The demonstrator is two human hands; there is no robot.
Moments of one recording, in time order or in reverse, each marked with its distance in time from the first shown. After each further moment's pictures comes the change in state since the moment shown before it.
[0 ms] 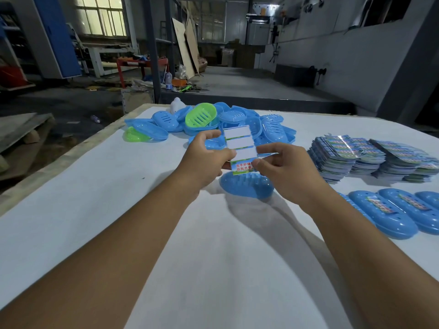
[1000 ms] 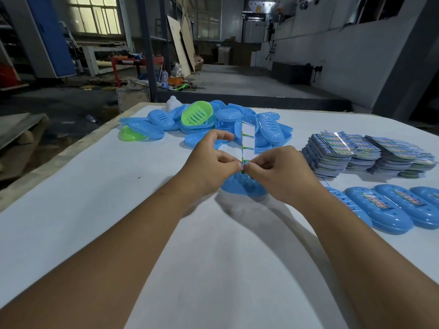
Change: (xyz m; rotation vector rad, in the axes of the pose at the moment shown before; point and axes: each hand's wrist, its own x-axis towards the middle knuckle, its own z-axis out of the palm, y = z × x) left_hand -0.010 -0.008 0.004 0.171 -0.157 0.202; right_hand -0.007 -0.002 0.003 -0.304 0.022 -0.067
